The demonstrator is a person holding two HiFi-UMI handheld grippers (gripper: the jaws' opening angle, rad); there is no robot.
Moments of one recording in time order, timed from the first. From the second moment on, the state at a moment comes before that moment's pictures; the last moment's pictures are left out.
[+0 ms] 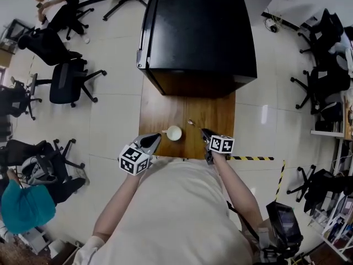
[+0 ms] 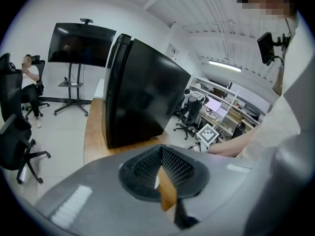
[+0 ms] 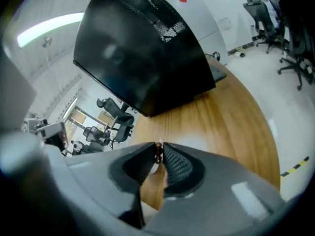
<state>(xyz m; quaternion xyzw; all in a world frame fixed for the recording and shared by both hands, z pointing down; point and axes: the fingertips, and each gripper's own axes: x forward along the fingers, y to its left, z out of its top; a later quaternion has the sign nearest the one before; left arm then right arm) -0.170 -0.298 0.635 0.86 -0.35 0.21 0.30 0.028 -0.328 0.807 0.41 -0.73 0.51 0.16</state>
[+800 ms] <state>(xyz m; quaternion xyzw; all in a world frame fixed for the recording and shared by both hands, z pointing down) -0.159 -0.240 0.646 0.81 -0.39 0.26 0.34 0.010 -0.298 0.924 0.33 -0.76 0.47 0.31</state>
